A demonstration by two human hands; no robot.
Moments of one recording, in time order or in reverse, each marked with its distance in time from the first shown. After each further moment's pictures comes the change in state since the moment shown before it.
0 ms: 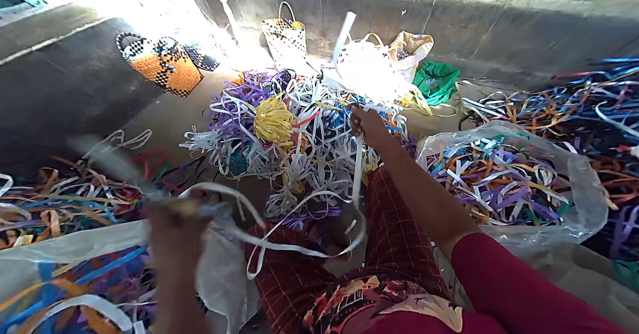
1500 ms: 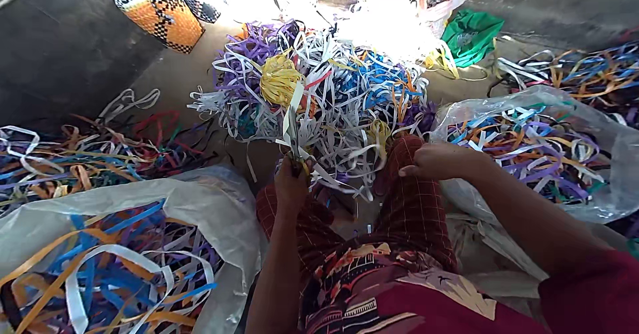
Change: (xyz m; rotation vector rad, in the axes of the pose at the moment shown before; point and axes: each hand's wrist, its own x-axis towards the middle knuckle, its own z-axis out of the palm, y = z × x) left_hand -0.033 -0.038 0.158 -0.154 -0.273 -0.141; right_hand -0.129 -0.025 -0.065 -1.651 -0.851 0.387
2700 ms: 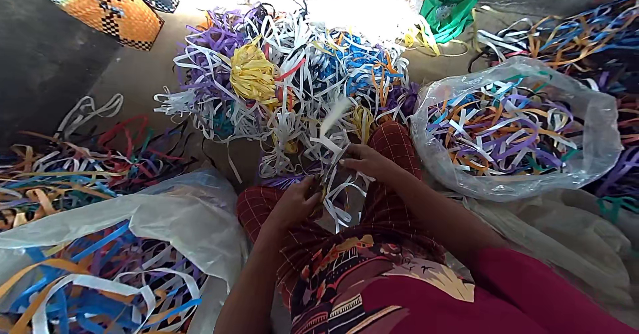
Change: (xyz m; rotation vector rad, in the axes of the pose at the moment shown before) left_hand -0.013 0.009 0.016 0.400 -0.870 -0.009; right_hand 0.080 -0.036 0.078 1.281 0.324 -0.377
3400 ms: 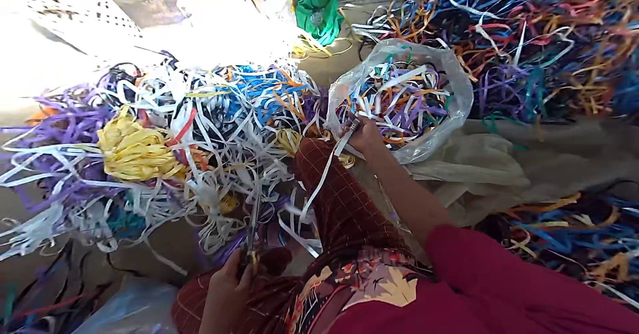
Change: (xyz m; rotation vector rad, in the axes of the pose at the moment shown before) left_hand -0.014 -0.013 0.011 0.089 0.192 0.111; right_hand -0.055 0.055 -0.148 1.312 1.120 -0.138
